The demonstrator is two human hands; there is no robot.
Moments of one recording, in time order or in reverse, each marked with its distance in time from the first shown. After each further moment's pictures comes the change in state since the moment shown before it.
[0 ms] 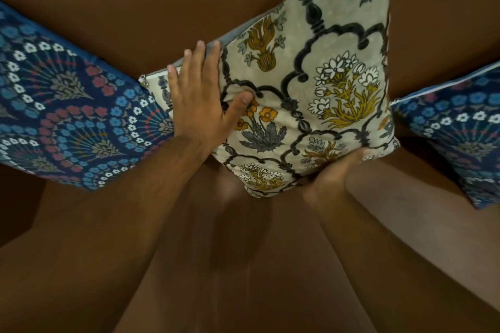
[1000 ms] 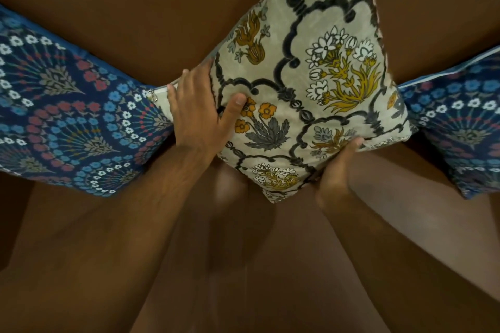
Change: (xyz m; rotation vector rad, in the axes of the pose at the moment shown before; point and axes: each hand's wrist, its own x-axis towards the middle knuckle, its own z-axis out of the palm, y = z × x) left_hand -0.021 0.009 0.007 -0.158 -0.021 -0.145; right_hand 0.014 -0.005 -0.030 -0.234 -0.042 -0.206
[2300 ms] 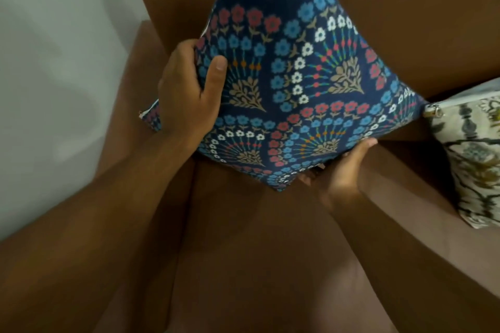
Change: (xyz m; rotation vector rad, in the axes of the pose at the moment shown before) left_hand 0.060 -0.396 -0.246 -0.248 0.124 0.012; right_hand -0.166 0.224 0.357 0.040 -0.136 0.171
